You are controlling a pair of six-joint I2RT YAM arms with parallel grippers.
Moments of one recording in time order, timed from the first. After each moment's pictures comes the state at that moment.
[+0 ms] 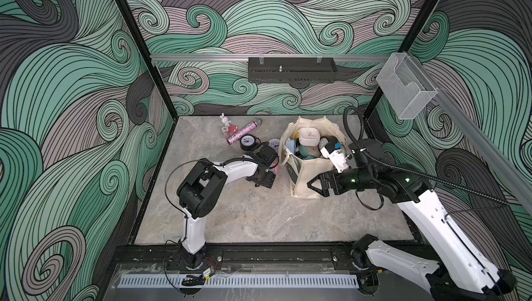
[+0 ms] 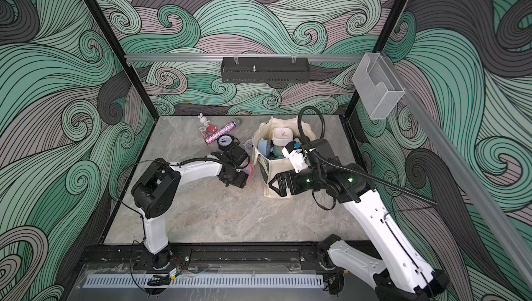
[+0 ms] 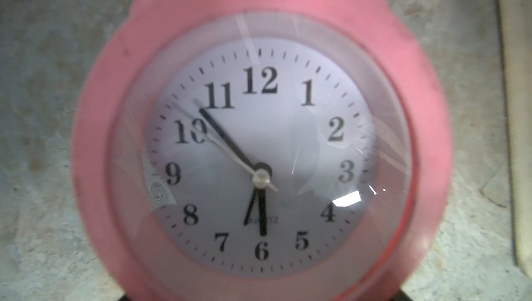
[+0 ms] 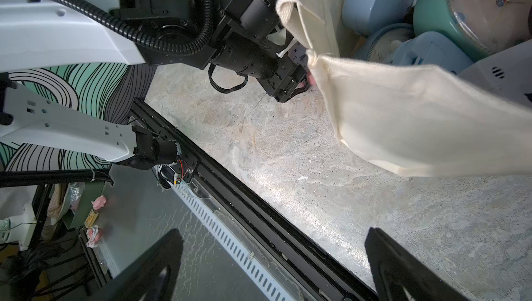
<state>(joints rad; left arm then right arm) -0.69 1.92 1.26 -0.63 -0.08 -0.31 0.54 1.02 1.32 -1.20 -0.39 0.24</state>
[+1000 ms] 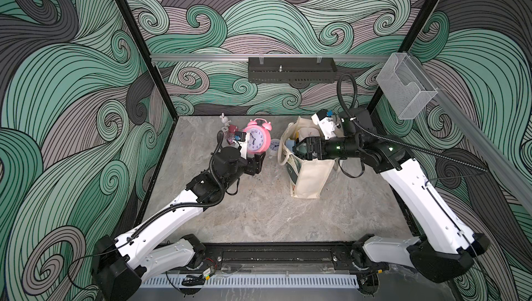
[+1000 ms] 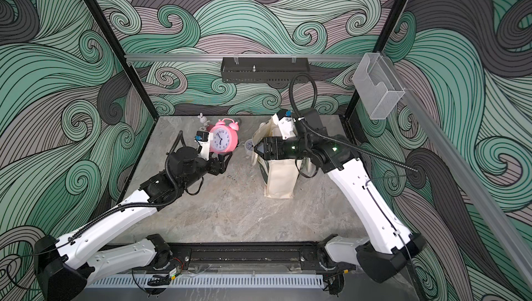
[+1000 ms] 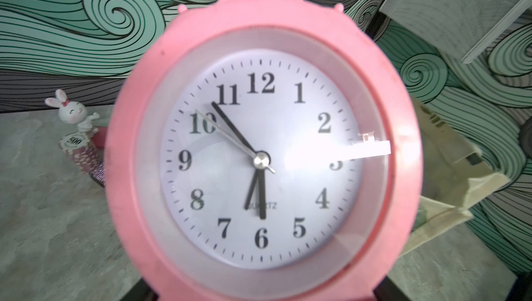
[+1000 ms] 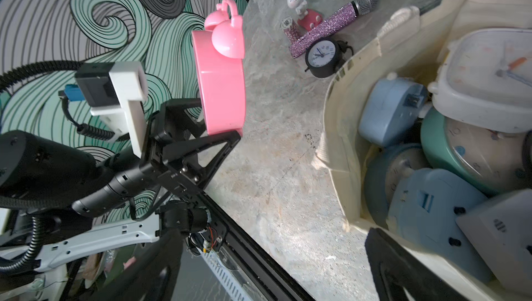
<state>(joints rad) -0.70 1.06 0.89 -0.14 -0.16 -0.32 0.54 1.32 1.65 -1.02 -0.41 0.39</state>
